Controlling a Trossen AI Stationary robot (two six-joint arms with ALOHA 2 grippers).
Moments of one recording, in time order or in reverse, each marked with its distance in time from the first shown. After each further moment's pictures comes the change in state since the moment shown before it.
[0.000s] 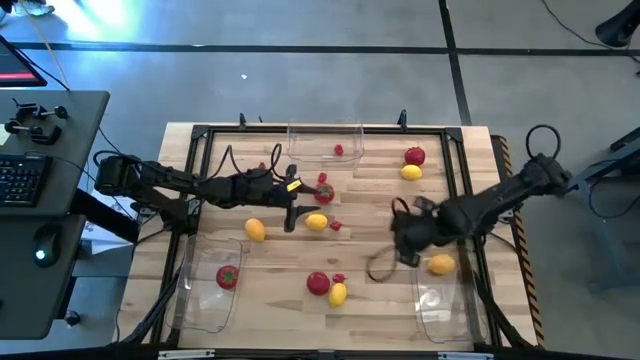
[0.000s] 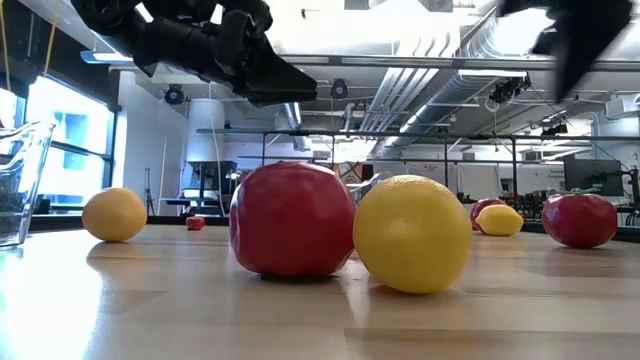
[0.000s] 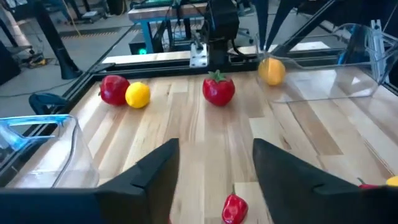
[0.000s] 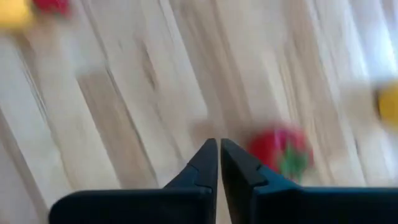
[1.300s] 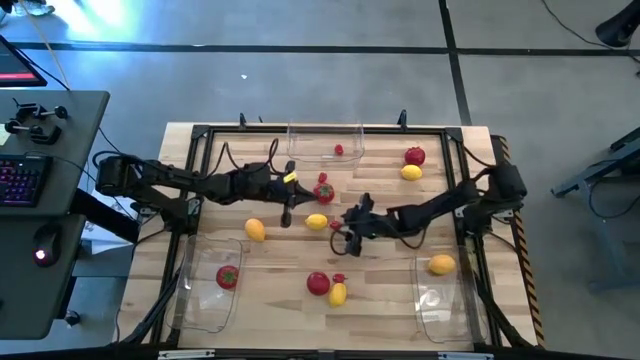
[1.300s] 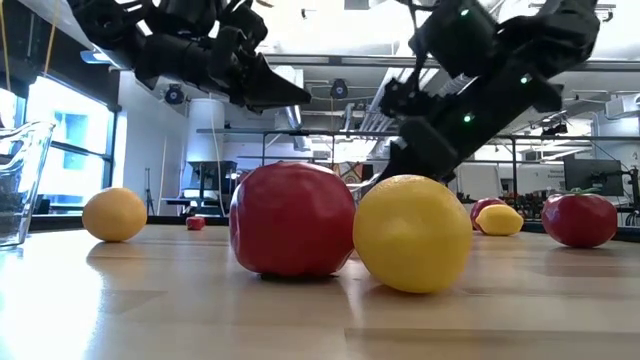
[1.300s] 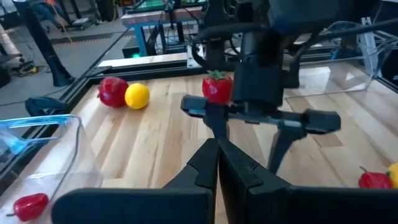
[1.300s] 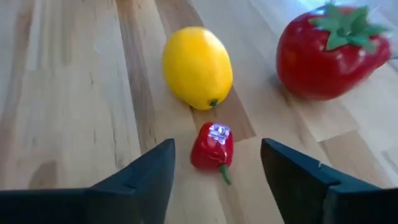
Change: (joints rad) left arm 0.077 0.000 -0.047 0.060 0.112 0.042; right arm -0.253 0.398 -0.408 1.431 0.086 -0.417
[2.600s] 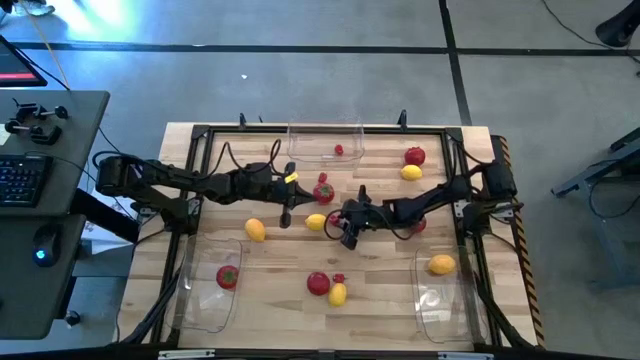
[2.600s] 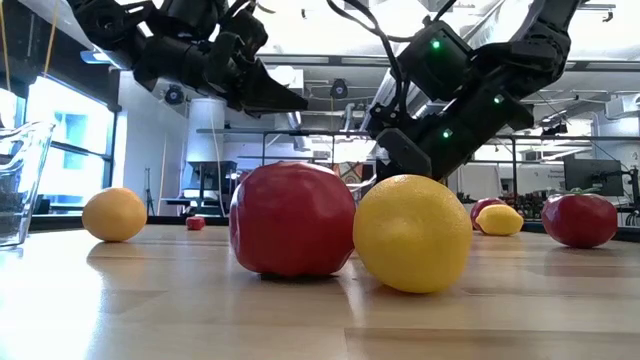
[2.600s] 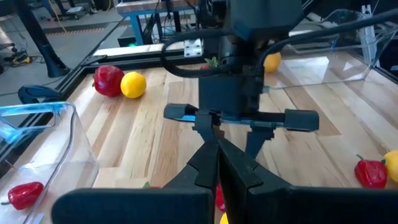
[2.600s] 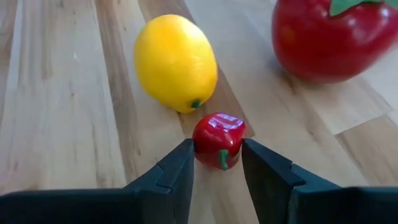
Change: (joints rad) left arm 0.002 0.000 0.000 -0.044 0.010 0.002; right arm -0.097 0.057 0.013 0.033 -0.132 0.090
